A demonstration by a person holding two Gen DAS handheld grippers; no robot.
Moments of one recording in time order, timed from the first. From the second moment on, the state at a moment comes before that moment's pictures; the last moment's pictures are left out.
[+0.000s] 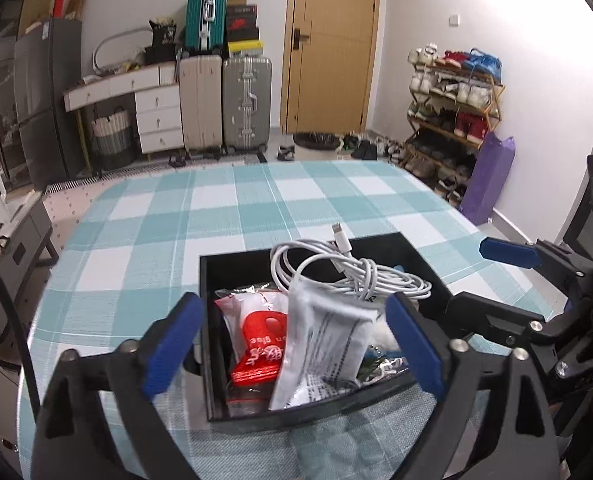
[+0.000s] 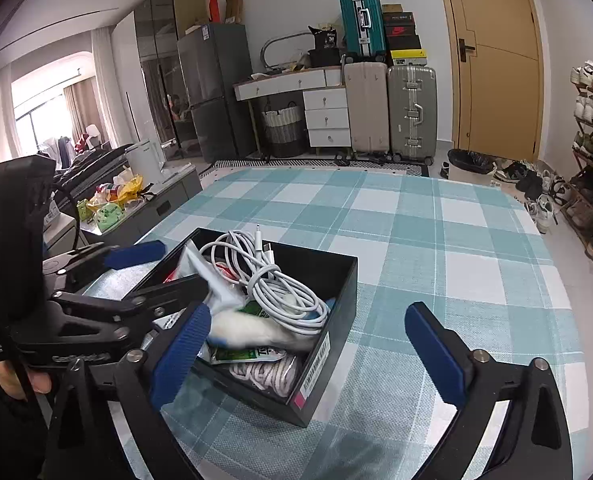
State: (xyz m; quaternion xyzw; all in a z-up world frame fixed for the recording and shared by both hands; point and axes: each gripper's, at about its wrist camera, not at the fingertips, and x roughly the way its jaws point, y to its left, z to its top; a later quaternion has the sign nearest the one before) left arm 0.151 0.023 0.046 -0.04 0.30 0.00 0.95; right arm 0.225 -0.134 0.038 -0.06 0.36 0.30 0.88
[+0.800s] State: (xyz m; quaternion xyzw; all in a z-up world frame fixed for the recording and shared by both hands) left arm 0.099 0.028 0.039 -0.03 0.27 0.03 0.96; right arm 0.168 -0.140 0.046 -0.06 0.30 0.32 0.90
